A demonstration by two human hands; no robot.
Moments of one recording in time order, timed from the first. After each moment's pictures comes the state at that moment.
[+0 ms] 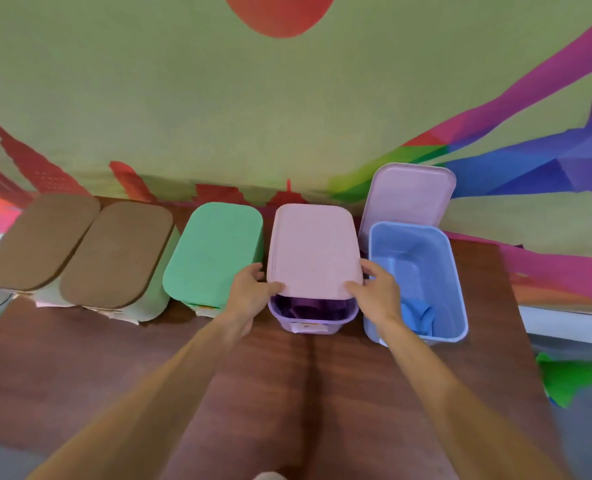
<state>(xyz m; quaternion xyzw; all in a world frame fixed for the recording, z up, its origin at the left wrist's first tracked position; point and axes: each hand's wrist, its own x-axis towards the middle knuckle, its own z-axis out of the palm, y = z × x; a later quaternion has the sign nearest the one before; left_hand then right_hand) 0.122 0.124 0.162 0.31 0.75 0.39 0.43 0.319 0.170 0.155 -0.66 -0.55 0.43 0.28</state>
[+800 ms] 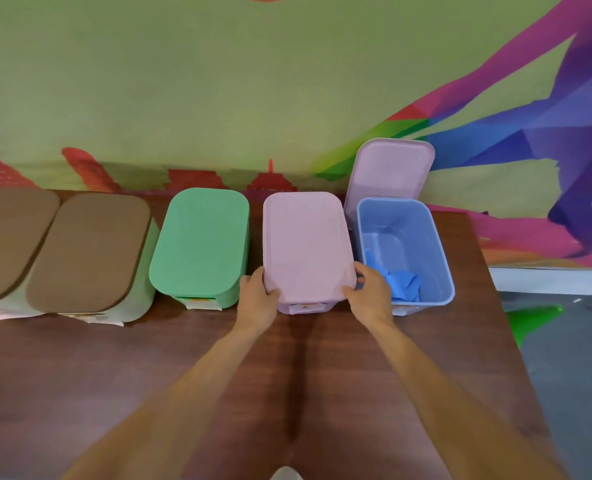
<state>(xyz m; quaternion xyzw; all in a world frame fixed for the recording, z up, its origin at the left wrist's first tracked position) 0.117 0.105 0.104 0.47 0.76 0.27 0.37 0.309 0.134 0.118 -0.72 -0.56 0.35 0.22</state>
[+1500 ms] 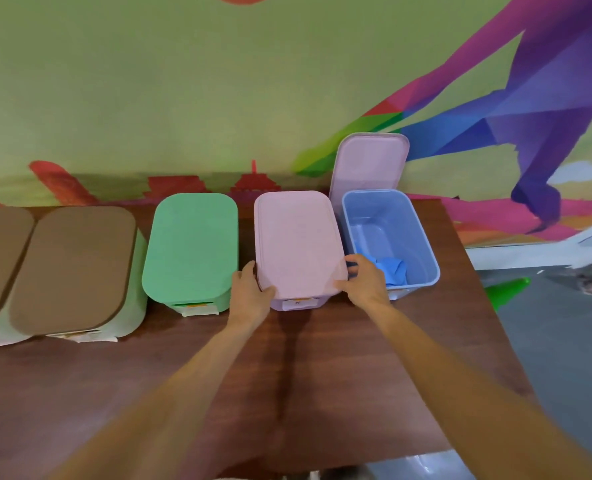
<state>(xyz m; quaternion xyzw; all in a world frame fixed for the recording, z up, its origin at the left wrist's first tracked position) 0.101 0.106 0.111 0.50 0.74 0.26 0.37 0.302 0.129 0.135 -0.74 -0.52 0.37 0.20</state>
